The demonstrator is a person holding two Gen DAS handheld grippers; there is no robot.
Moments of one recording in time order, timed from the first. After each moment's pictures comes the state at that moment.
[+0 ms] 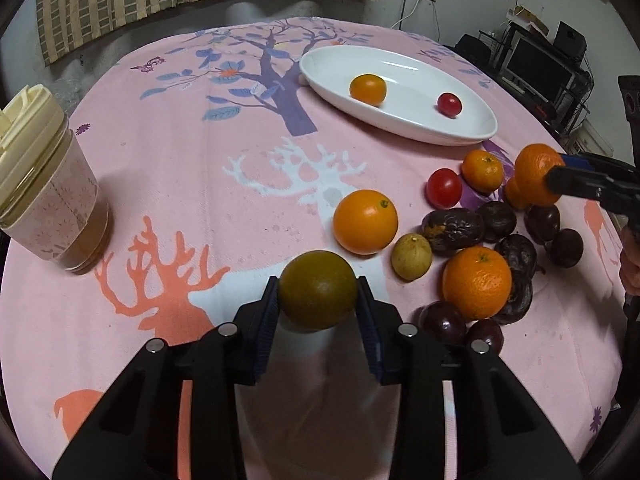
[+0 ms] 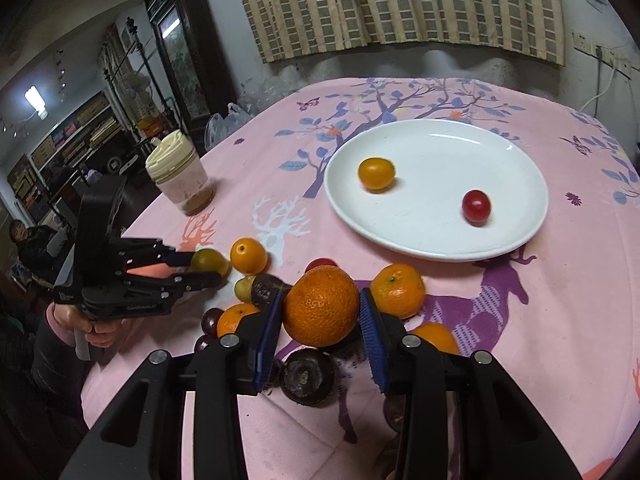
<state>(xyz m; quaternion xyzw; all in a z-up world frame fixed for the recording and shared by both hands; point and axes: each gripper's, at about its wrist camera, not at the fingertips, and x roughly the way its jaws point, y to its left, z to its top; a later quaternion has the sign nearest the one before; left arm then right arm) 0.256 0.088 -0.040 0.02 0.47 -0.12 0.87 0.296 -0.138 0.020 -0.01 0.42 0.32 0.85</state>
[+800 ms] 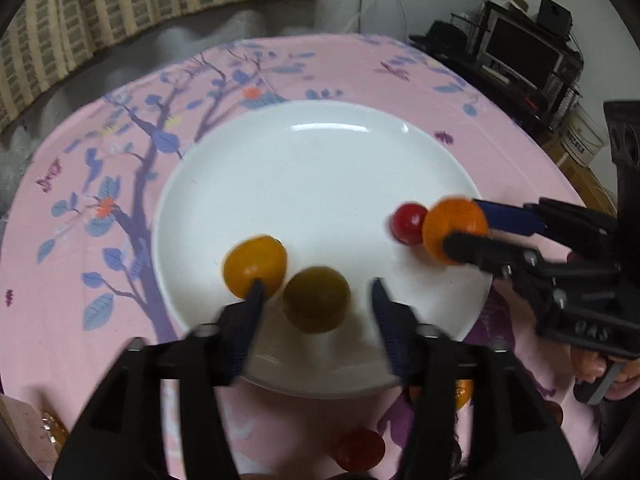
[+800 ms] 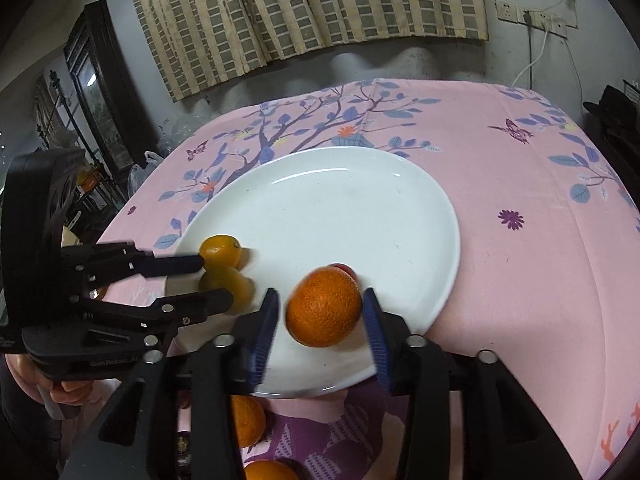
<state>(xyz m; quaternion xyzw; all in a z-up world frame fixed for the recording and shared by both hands) 0.411 -0.042 -0.002 0.07 0.46 -0.16 0.87 0.416 -0.186 -0.005 0.04 0.41 0.21 0.88</state>
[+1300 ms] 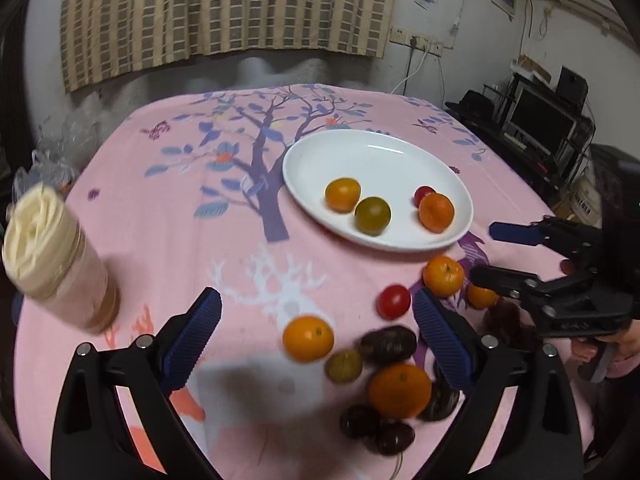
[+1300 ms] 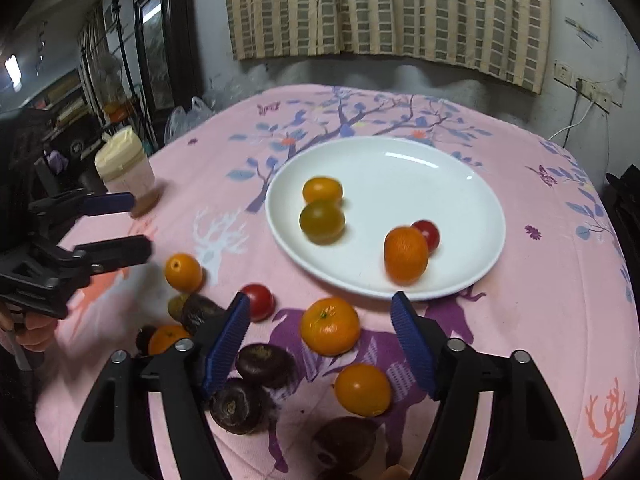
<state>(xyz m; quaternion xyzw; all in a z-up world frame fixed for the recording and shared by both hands) 0.262 0.055 0.019 -0.02 0.39 -0.10 0.92 0.327 -0.131 0.013 -0.09 0.40 0.26 0.87</state>
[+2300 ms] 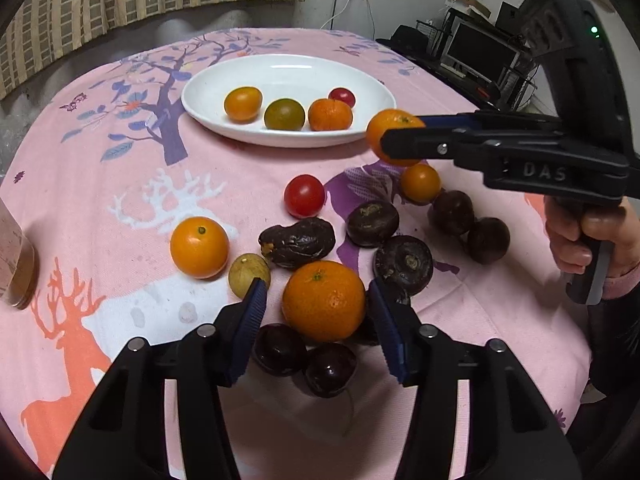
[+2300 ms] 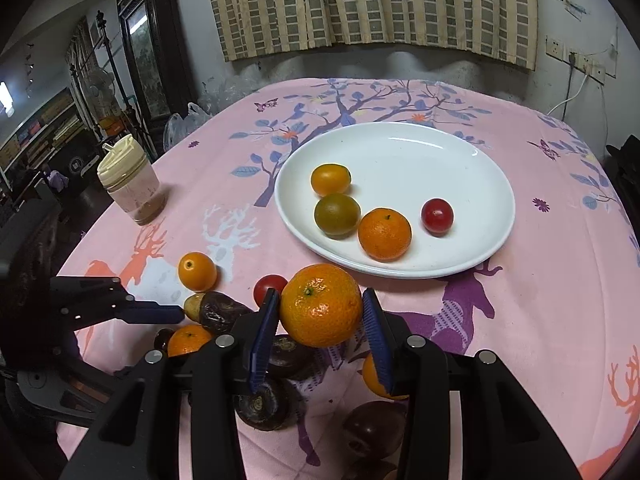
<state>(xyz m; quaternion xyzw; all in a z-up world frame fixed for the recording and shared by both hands) 0.239 0.007 -0.030 0.03 0.46 -0.22 0.86 0.316 -0.132 0.013 -0.04 0.42 0.26 0.87</state>
